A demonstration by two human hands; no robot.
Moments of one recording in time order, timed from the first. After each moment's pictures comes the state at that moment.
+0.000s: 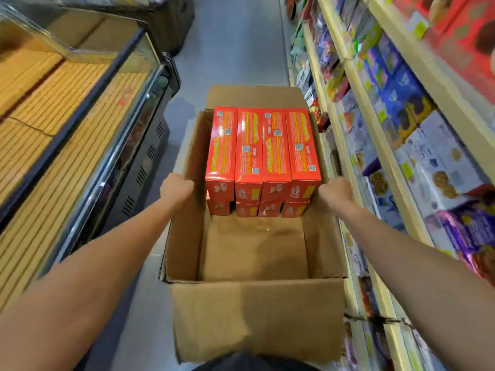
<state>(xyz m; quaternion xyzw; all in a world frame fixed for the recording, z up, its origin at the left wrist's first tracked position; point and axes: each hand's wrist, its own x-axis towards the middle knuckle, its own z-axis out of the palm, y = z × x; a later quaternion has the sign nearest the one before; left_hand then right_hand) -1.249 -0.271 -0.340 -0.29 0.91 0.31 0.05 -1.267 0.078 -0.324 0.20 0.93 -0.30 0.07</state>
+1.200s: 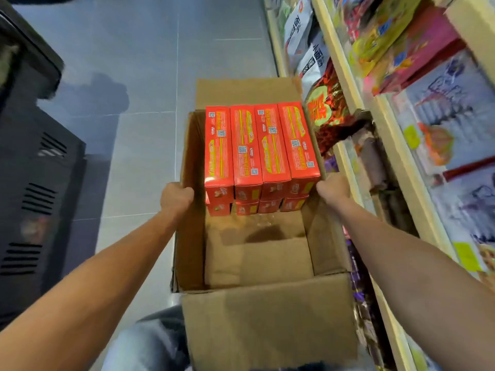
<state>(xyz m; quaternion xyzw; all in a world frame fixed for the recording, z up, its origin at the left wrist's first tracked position) -1.779 -0.232 -0.666 -0.31 0.86 0.37 0.15 -1.779 0.098 -0.639 0.29 0.91 -0.26 0.14</state>
